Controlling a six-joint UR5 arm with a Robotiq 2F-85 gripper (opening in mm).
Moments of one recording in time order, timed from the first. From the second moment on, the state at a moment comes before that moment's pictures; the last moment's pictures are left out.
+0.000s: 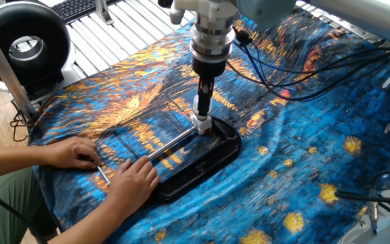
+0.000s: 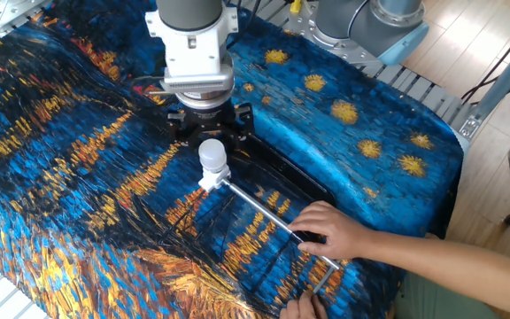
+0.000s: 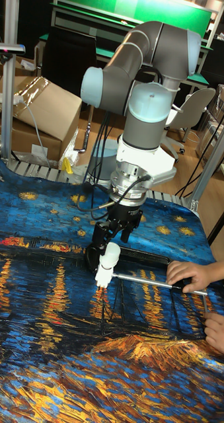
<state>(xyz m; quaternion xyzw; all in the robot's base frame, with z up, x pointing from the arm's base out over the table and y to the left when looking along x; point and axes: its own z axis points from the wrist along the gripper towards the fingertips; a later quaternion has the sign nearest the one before) 0.503 0.038 0.098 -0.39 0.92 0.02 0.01</state>
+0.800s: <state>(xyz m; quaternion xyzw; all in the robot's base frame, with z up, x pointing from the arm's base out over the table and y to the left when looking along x) 0.510 0.036 0.104 -0.21 0.98 0.04 0.03</state>
